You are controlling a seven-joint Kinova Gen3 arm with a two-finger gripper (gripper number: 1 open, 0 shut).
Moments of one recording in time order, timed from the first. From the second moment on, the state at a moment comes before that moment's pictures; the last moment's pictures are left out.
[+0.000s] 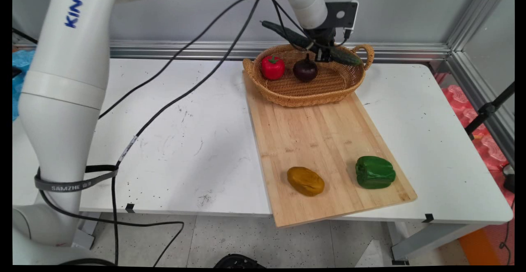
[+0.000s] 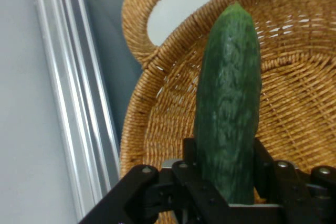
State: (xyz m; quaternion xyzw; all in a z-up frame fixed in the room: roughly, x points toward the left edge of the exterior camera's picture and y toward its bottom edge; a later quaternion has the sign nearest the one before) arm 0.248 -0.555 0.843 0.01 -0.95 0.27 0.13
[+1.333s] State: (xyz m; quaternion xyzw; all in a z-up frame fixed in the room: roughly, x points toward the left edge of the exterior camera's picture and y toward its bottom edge) arm 0.258 -0.406 0.962 0.09 -0.96 0.21 0.18
